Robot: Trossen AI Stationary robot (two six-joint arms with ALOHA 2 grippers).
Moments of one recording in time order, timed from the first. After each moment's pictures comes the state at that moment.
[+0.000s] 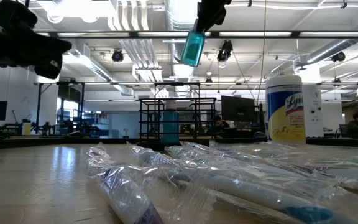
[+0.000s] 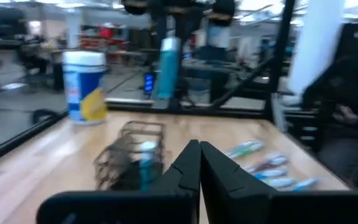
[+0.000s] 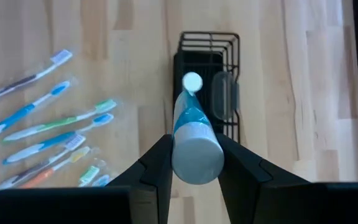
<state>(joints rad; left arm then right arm) -0.17 0.01 0.02 0.03 -0.14 -0.07 0.01 1.87 2.00 -1.28 0.07 0.05</state>
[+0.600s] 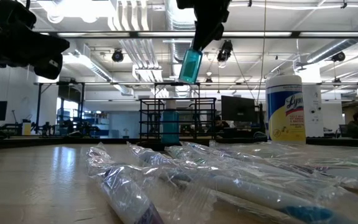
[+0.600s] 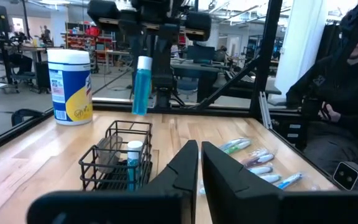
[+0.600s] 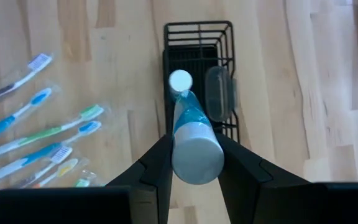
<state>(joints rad) -0.17 0.03 0.01 0.02 -0.10 -0.08 -0.04 1.87 1.88 -1.17 0.05 0.08</state>
